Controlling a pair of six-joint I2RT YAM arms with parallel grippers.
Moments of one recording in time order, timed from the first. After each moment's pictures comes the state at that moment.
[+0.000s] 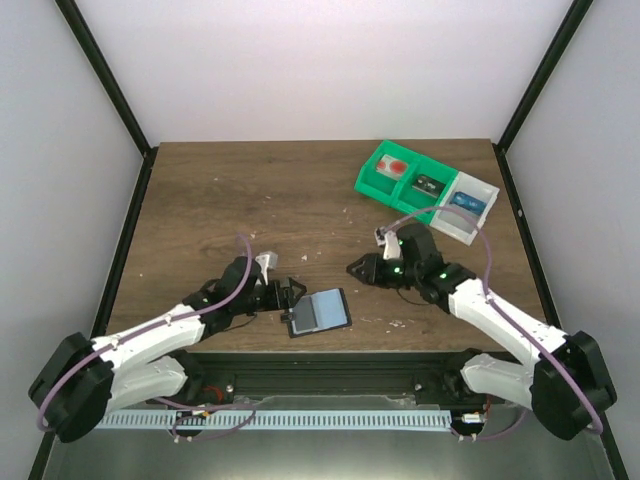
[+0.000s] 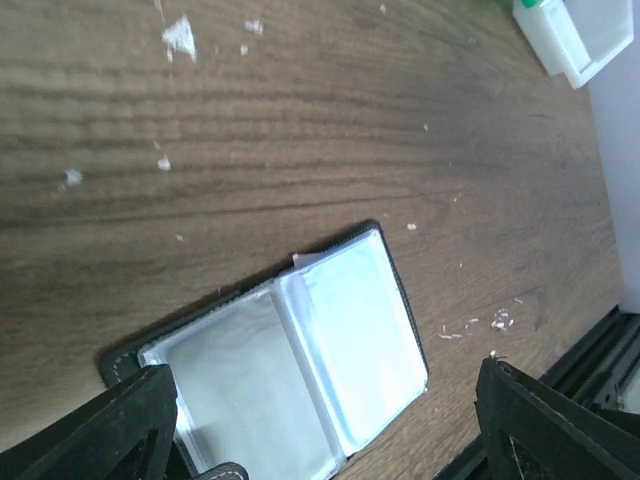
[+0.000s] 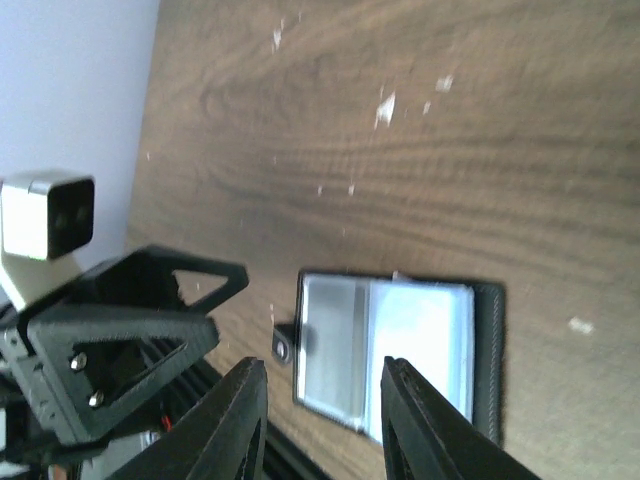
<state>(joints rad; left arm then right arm) -0.73 1.05 0.44 -0.07 0.20 -0.79 0.51 1.10 0.67 -0.25 -0.49 0.70</state>
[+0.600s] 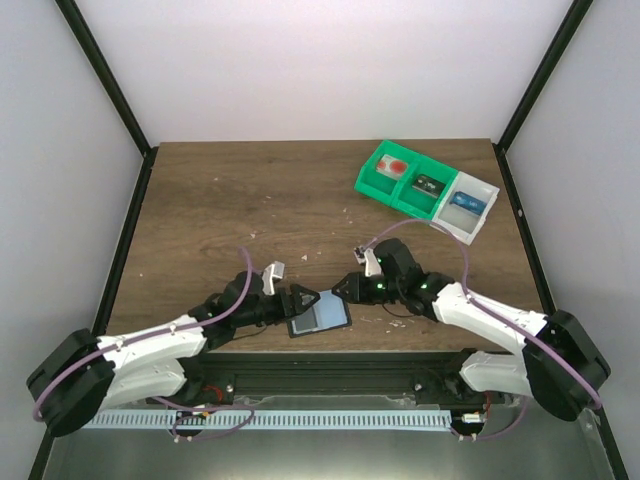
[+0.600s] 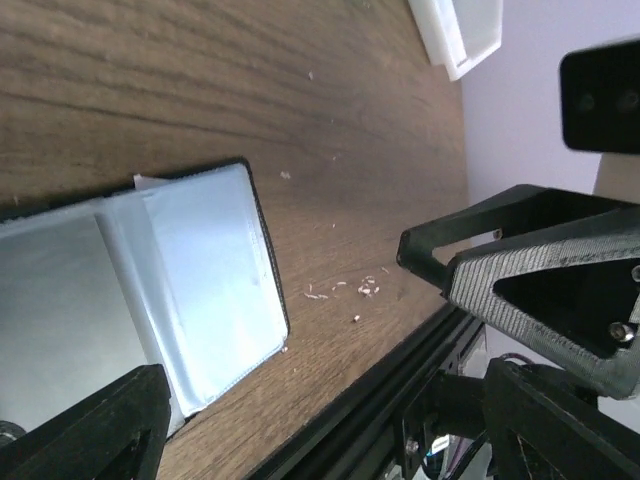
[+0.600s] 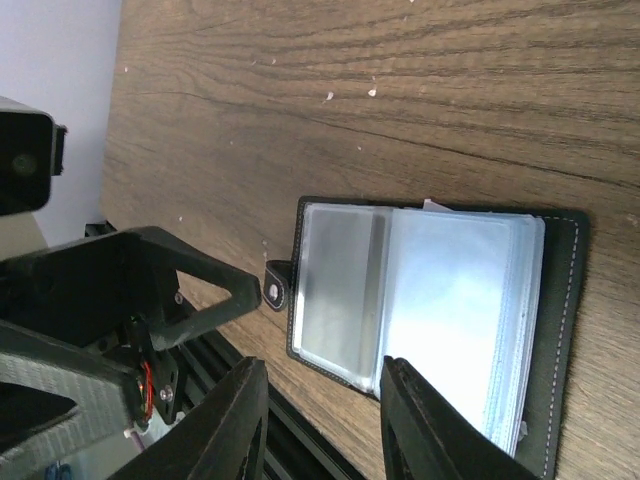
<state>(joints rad) -0.83 1.04 0.30 0.25 0.27 -1.12 0.72 1.19 0.59 -0.12 -0.46 0.75</state>
